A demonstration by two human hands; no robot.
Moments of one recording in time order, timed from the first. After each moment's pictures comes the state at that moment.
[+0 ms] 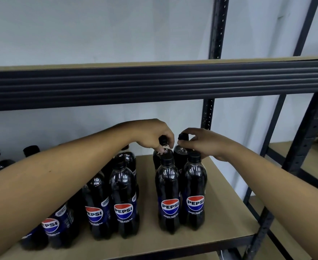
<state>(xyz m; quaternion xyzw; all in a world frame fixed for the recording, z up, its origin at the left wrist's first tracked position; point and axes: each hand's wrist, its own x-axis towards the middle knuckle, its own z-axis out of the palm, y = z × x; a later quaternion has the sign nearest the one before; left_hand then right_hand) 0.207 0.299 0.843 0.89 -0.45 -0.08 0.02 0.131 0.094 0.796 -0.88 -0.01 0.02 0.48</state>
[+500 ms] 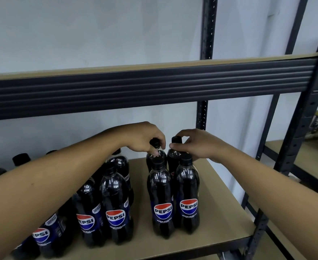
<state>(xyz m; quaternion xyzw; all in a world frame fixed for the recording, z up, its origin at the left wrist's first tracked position) 0.208 0.297 0.843 0.90 -0.43 -0.07 0.02 0.136 0.084 0.789 -0.89 -0.02 -0.01 0.46</state>
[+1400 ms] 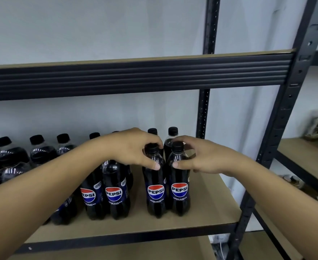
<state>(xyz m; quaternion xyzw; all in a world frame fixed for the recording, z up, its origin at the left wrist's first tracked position) 0.105 0.320 0.837 0.93 -0.36 -0.08 0.06 0.054 0.078 0.784 -0.92 -0.10 0.04 0.38</state>
